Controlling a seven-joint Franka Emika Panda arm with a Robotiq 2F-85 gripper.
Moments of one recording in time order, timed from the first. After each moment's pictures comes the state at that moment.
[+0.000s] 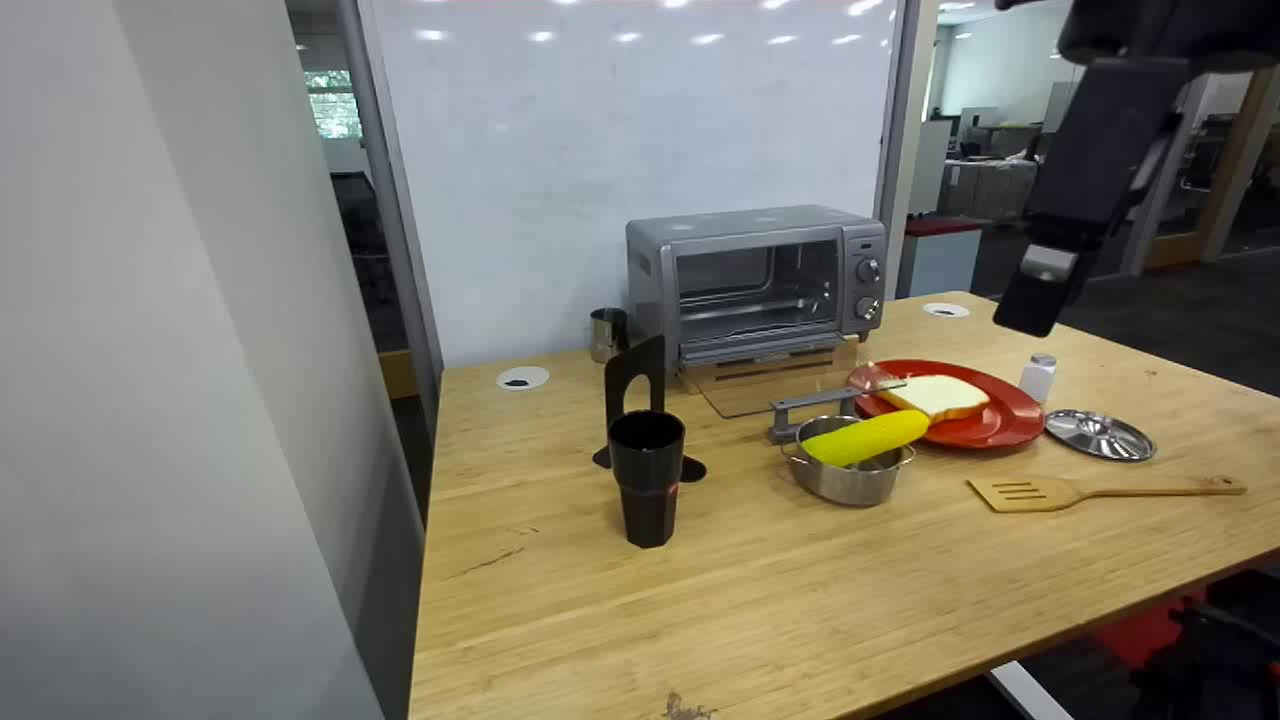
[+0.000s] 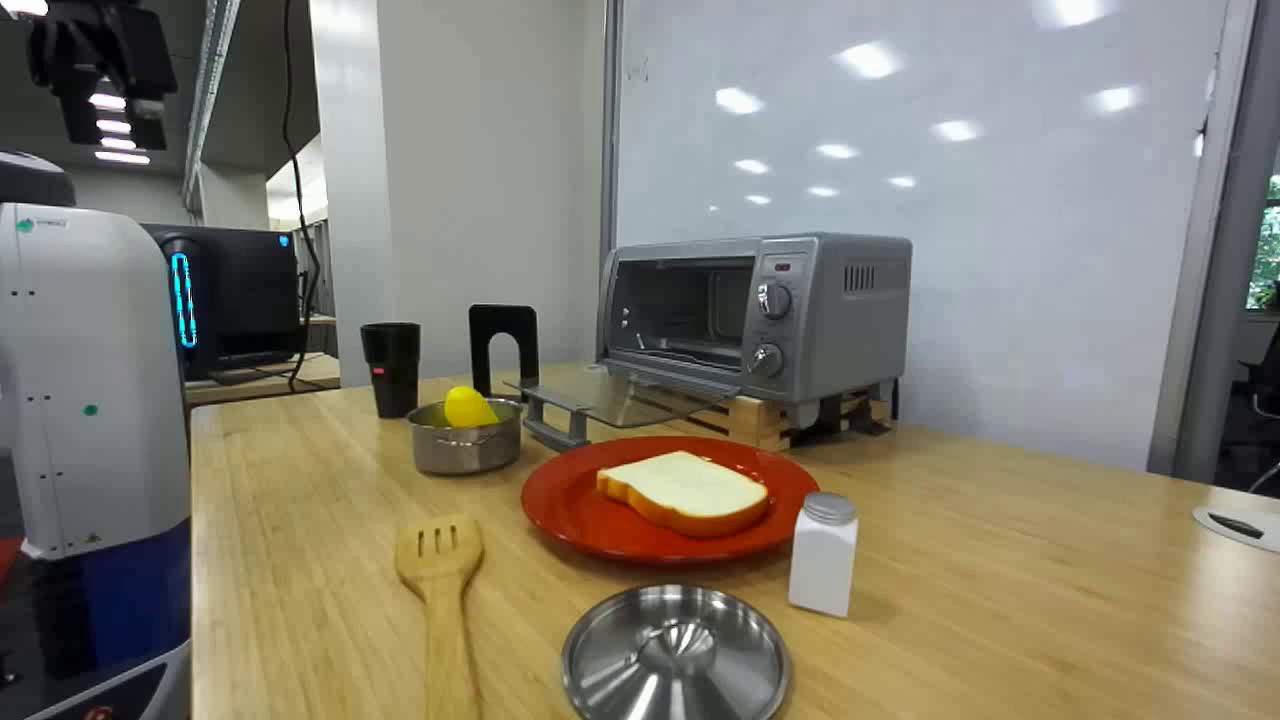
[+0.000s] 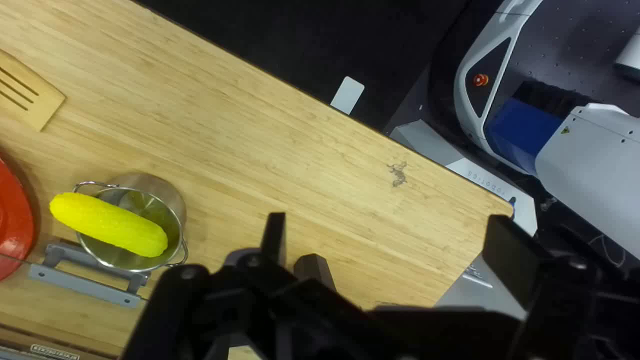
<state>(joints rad) 0.21 -0.65 0.27 -2.49 0.23 2.04 0.30</state>
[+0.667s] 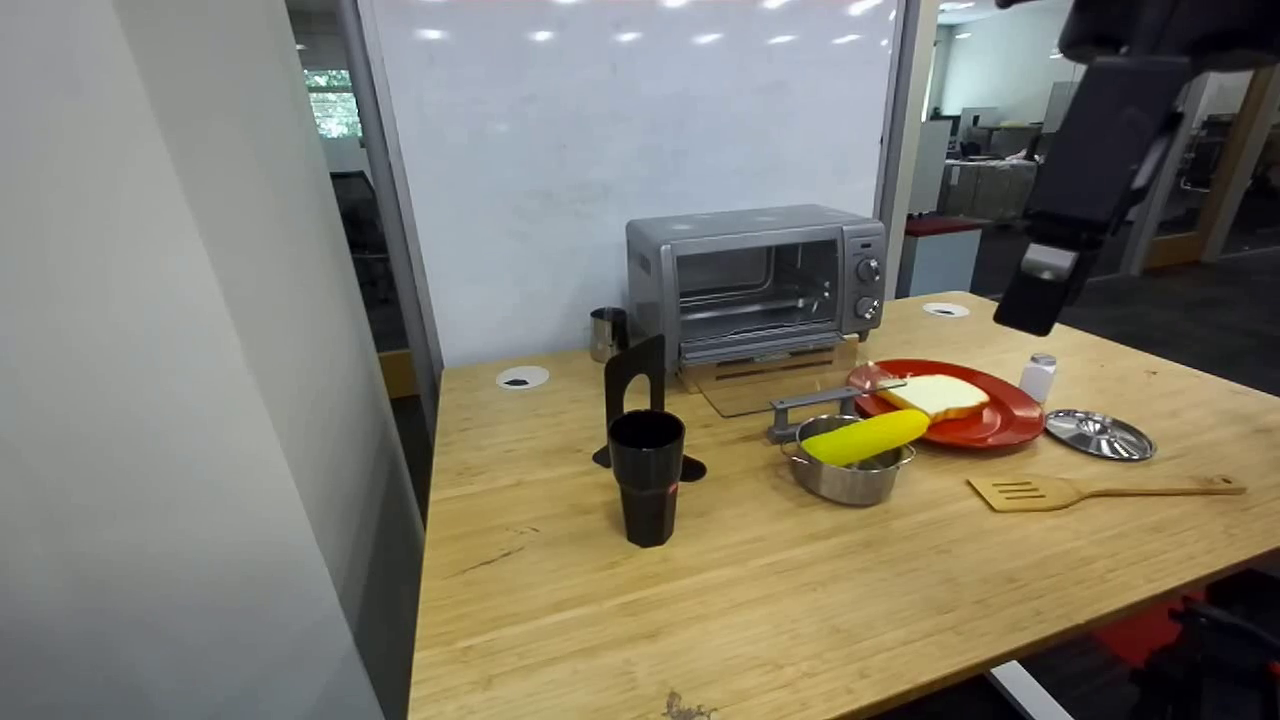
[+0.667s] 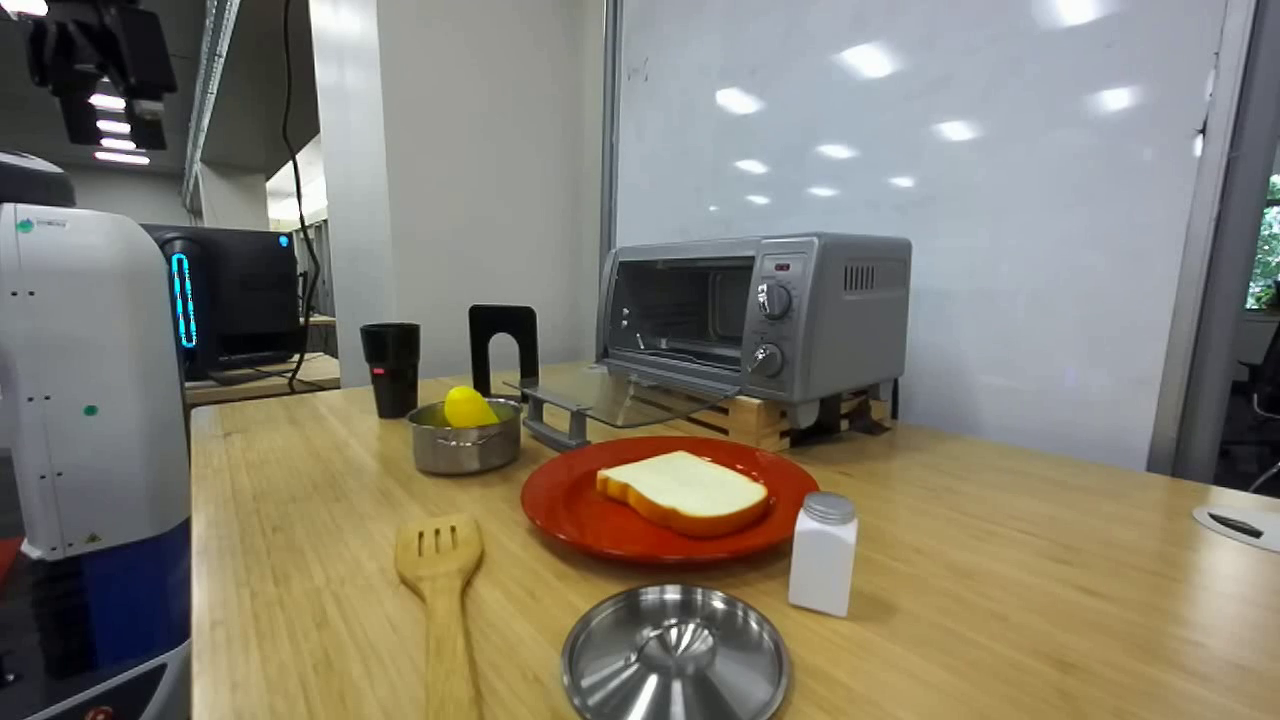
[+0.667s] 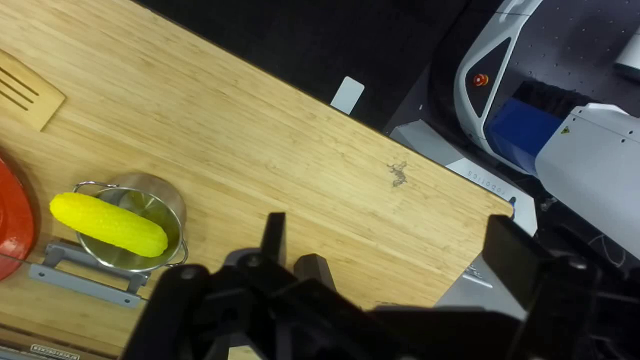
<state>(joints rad) 0.21 -0.65 0.27 -2.49 0.23 2.04 0.30</state>
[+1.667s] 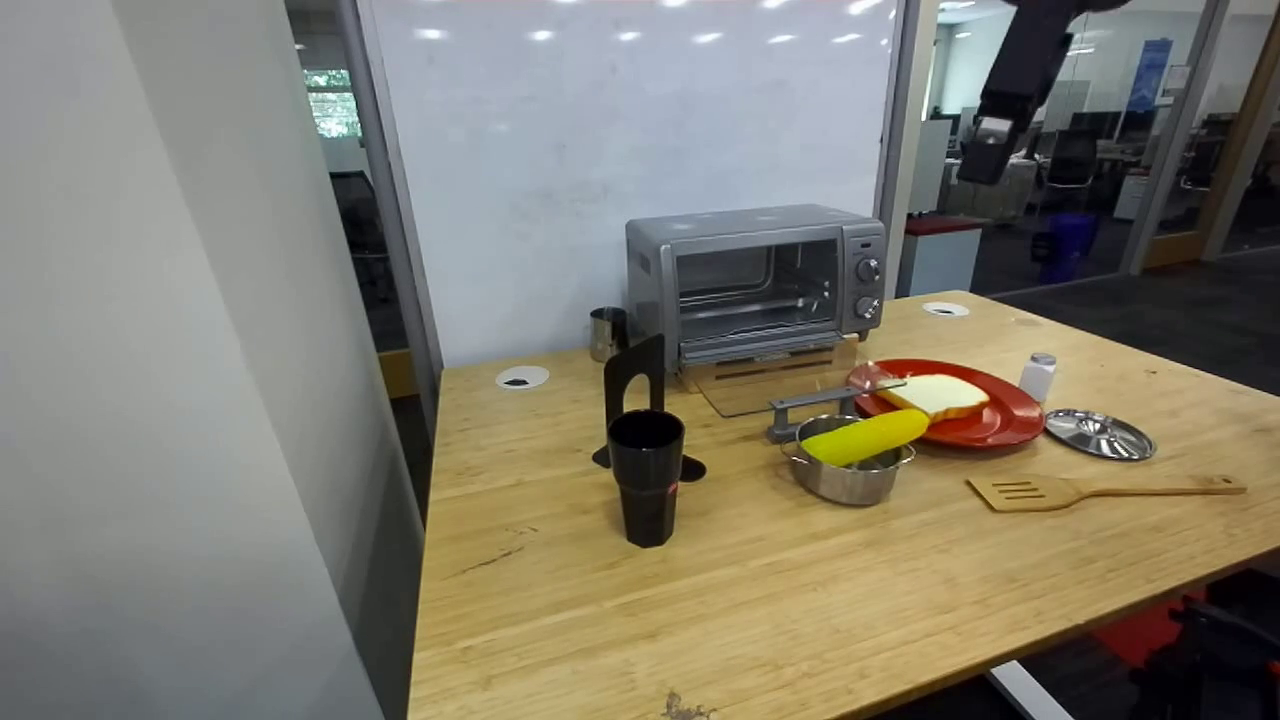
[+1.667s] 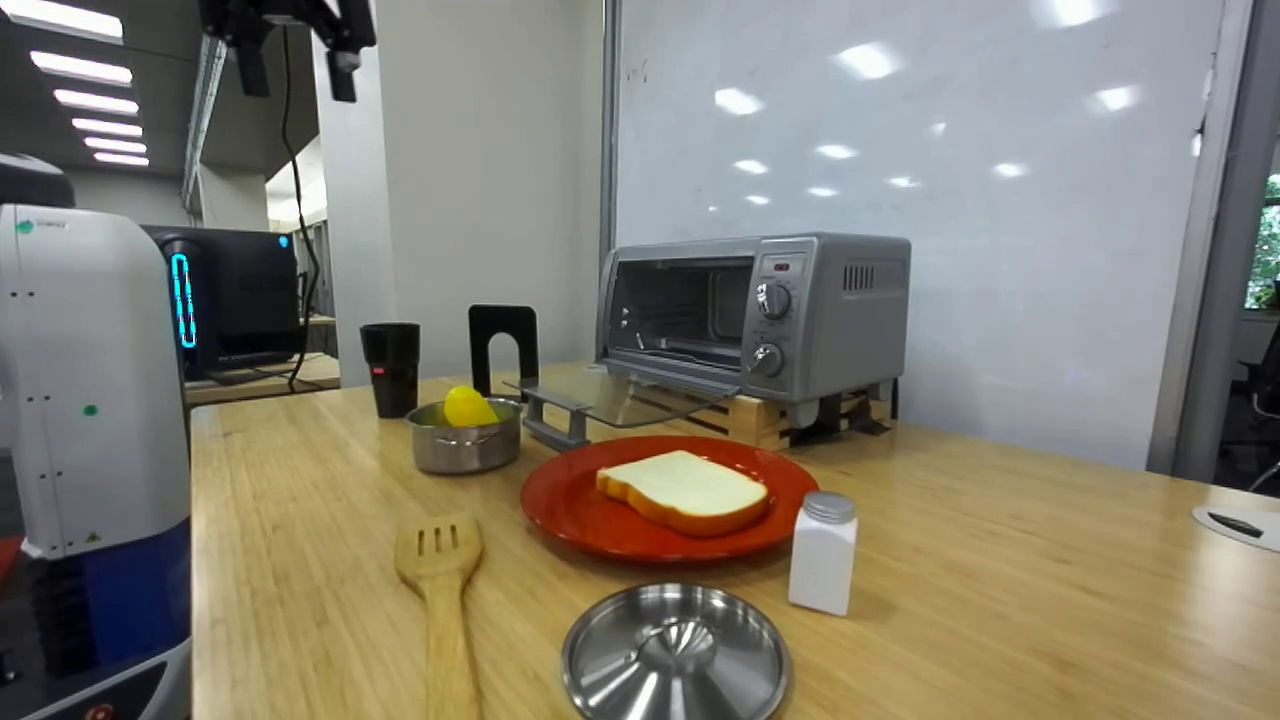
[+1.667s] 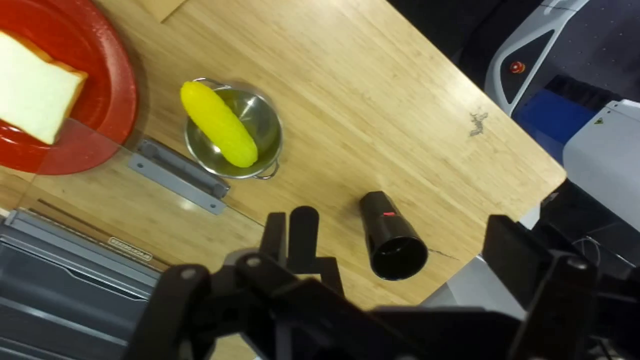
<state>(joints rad) 0.14 -0.57 -0.02 -2.35 0.10 1.98 -0.12</state>
